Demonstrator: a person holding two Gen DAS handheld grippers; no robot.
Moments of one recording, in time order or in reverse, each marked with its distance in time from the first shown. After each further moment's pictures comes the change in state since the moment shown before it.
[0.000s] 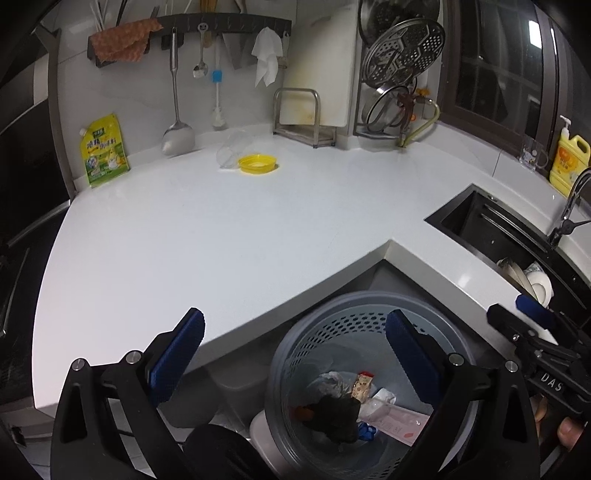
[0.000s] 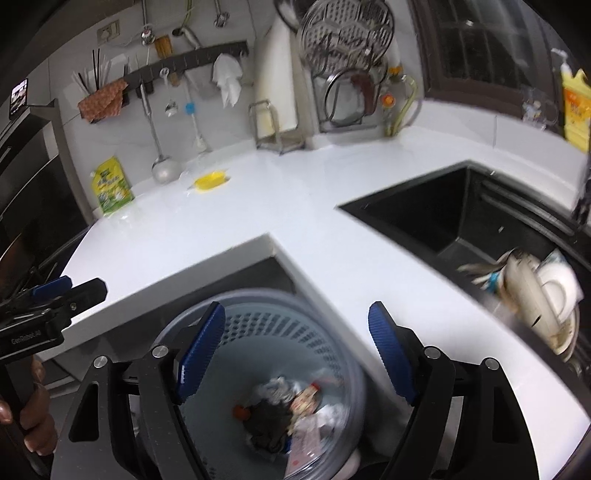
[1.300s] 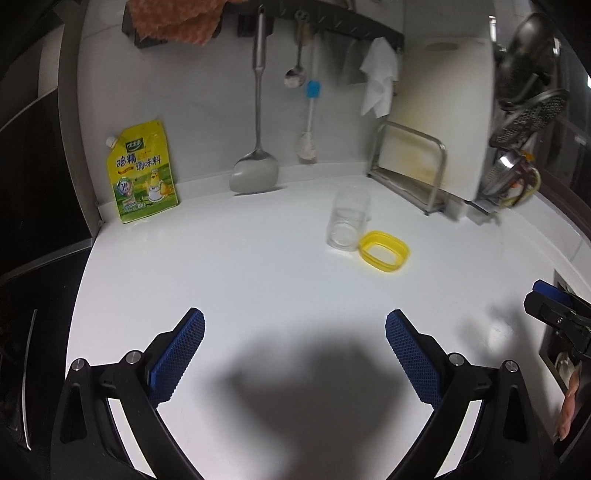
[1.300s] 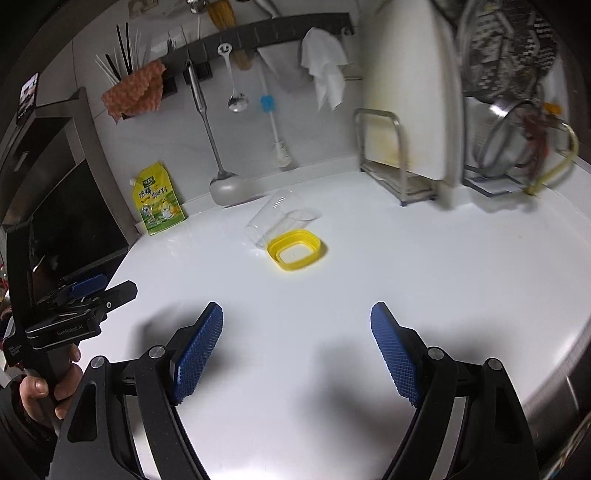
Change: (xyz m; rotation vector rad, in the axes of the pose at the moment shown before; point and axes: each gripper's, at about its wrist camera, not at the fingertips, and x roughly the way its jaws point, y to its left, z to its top) left arm 0.117 0.165 0.145 -0.159 -0.023 0.143; right arm 0.193 0.108 0.196 -0.187 0.101 0.323
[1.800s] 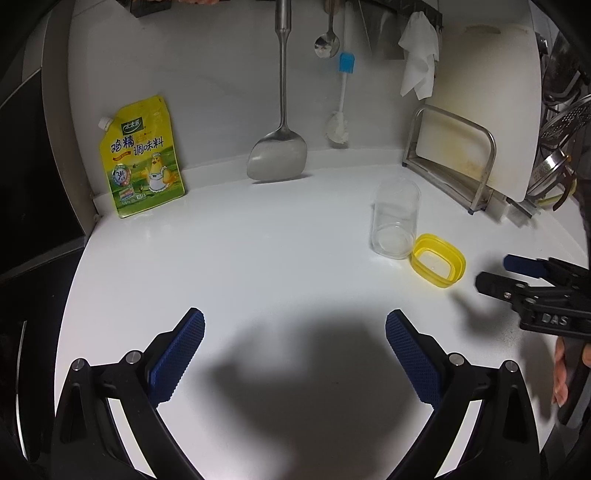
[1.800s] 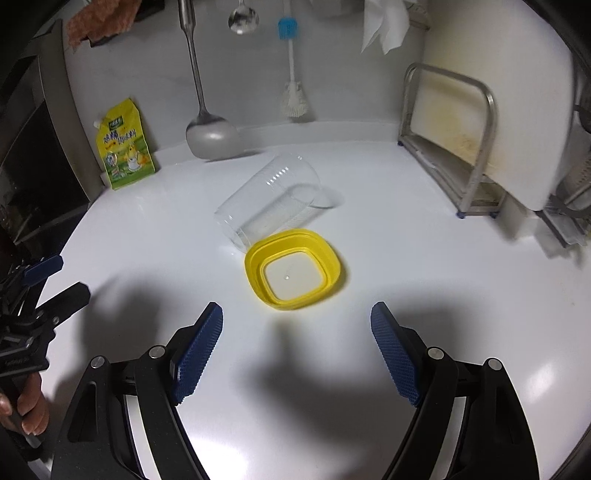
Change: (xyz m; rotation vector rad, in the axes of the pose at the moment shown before) left arm 0.064 0.019 0.017 -0.009 0.053 0.064; right arm 0.143 0.008 0.055 -0.149 0.220 -0.030
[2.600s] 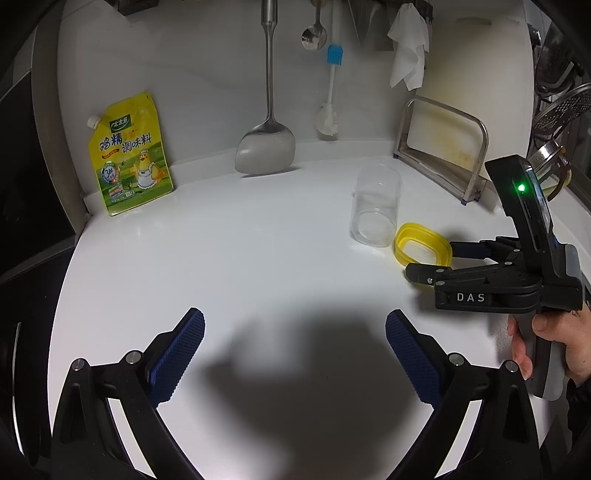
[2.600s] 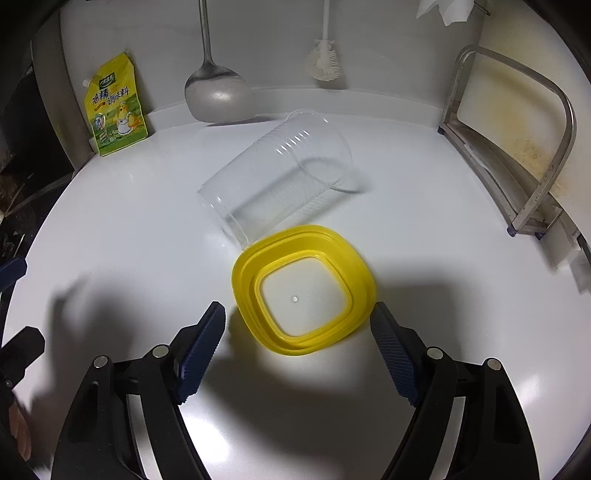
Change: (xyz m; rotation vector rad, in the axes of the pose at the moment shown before) left arm 0.004 -0.007 -0.004 0.019 0.018 -0.025; right arm 0.064 0.018 0.023 -0.091 0.099 -0.008
